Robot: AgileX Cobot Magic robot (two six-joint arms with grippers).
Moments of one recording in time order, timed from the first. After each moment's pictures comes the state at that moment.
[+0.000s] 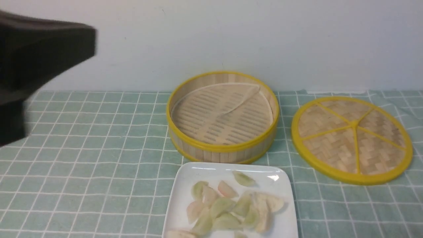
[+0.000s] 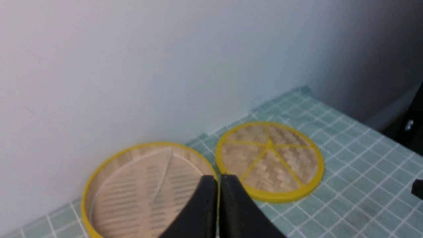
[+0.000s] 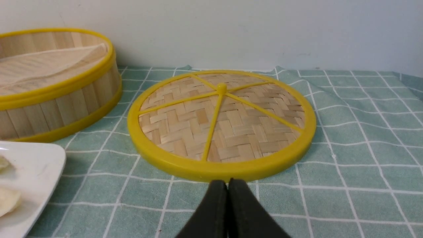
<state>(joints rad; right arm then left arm) -0.04 -0.01 0.02 0.17 0.39 -0.14 -0.59 0.64 -1.04 -0.16 0.58 0.12</state>
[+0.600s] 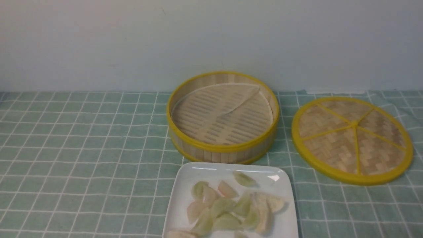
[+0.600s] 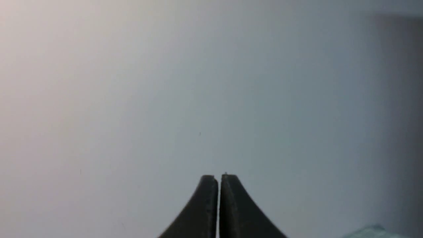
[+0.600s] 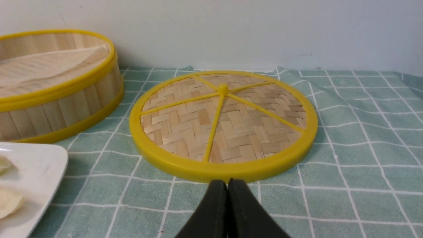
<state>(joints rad) -0.04 -0.01 0.02 0.18 0.39 -0.14 -0.59 0.10 -0.32 -0.09 -0.06 0.17</state>
